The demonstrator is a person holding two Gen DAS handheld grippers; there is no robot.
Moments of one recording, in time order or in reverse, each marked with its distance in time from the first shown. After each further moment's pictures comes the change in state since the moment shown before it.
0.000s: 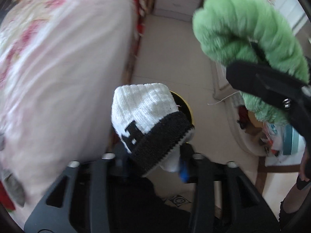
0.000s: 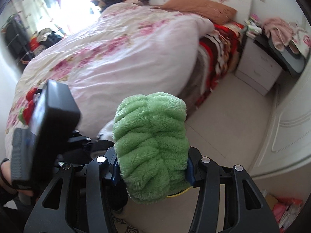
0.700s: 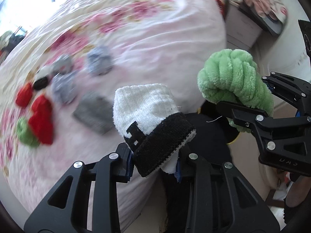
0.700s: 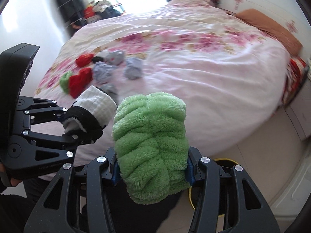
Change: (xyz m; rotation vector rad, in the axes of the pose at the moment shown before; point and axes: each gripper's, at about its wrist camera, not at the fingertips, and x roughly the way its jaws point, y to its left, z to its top) left arm -0.117 0.134 -0.132 -0.333 -0.112 0.265; right arm 0.045 0.186 0.007 -0.335 0.036 0.274
